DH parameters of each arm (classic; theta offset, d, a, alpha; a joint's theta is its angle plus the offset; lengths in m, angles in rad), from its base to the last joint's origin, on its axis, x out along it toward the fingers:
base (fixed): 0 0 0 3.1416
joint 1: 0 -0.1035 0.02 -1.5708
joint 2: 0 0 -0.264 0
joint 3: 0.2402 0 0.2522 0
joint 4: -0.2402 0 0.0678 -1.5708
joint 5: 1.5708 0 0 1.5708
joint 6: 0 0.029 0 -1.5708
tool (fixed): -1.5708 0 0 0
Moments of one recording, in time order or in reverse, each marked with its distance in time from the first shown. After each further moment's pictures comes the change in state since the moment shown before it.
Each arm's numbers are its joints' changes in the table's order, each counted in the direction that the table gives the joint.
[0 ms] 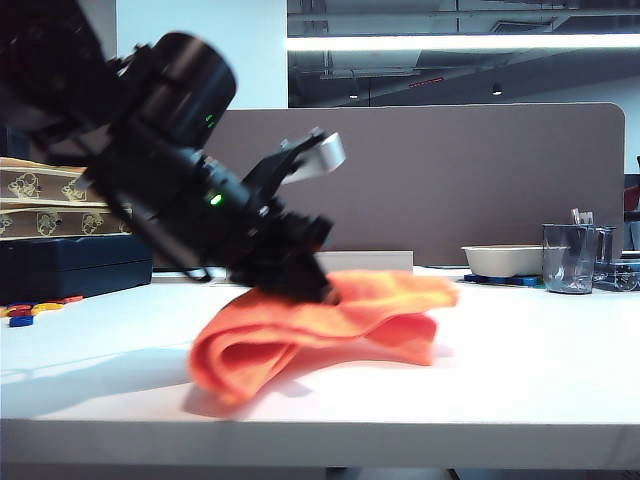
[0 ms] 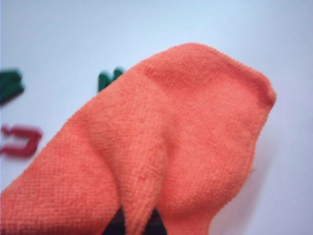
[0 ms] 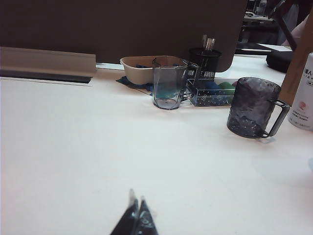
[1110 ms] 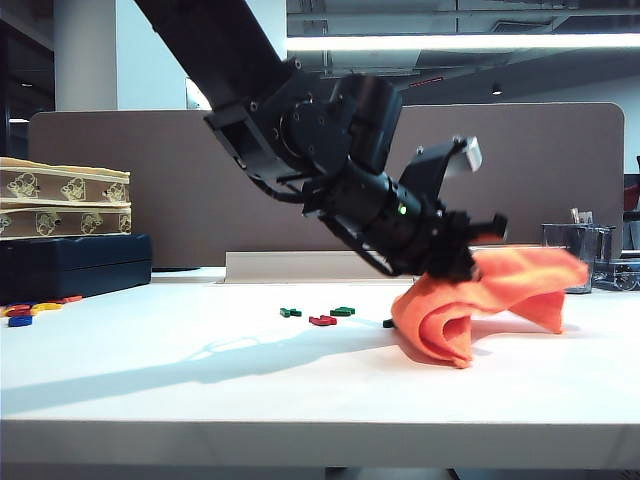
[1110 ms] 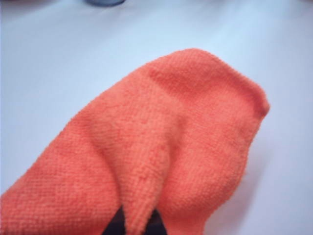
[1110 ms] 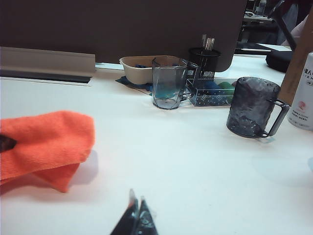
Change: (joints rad) left arm 0.106 -0.485 0.647 -0.018 0.068 -0.090; right arm 0.000 0.000 0.000 0.000 0.000 0.000
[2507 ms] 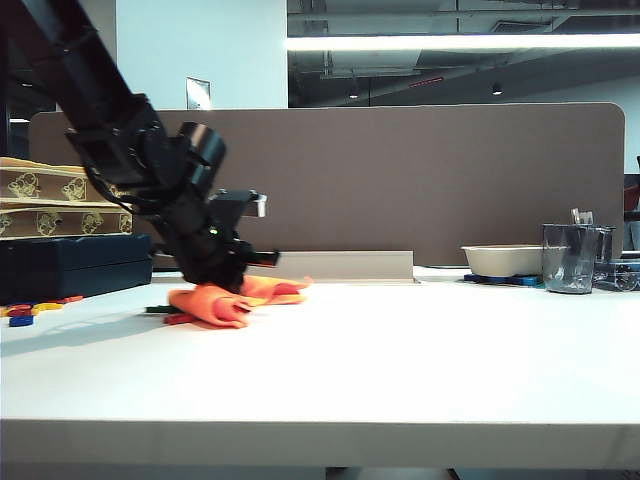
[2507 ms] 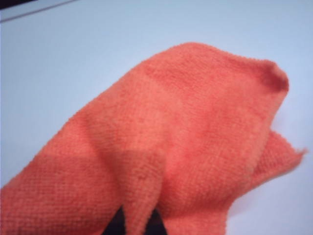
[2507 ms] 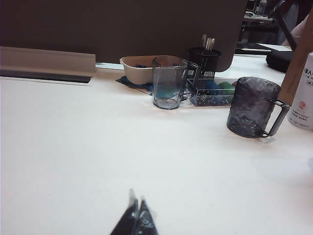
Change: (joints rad) left arm -0.445 0.024 0.009 -0.212 0.195 0.046; right arm 0.000 0.000 0.000 0.000 0.000 0.000
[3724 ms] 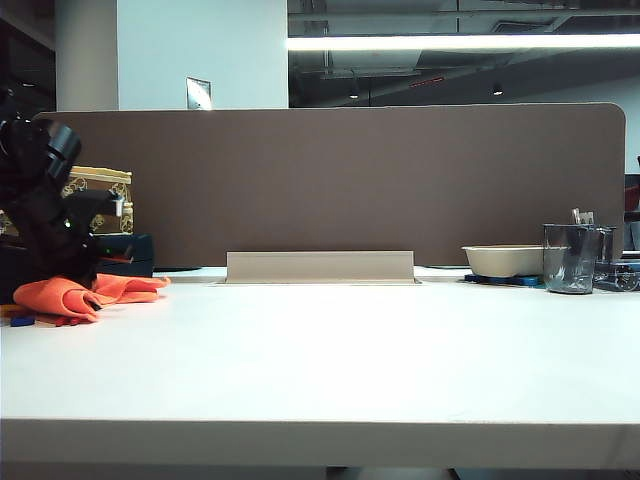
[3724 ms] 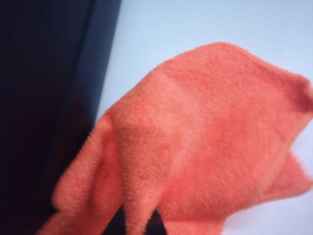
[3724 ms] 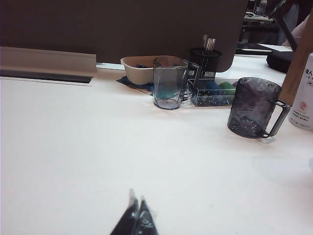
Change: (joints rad) left arm -0.358 0.048 -0.003 -0.098 -0.038 0.070; right arm 0.000 0.000 0.000 0.000 0.000 0.000
